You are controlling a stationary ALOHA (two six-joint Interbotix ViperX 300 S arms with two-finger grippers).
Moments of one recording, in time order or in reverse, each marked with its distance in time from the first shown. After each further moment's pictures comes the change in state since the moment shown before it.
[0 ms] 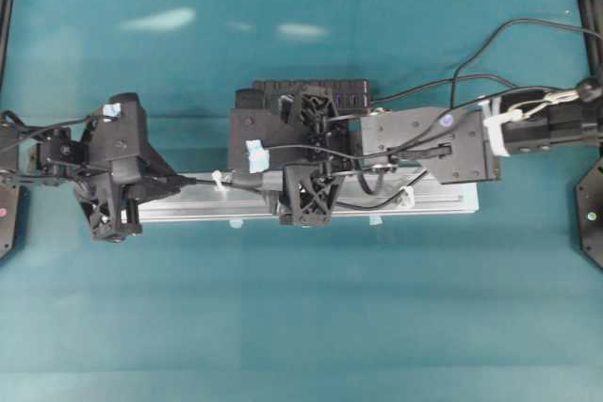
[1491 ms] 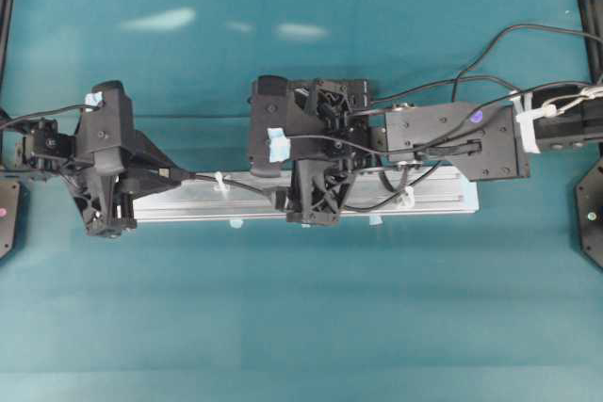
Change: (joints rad) left arm 0.003 -0.071 -0.009 0.000 0.005 -0.003; right arm 0.002 -0.067 0.061 -0.002 -0.069 0.061
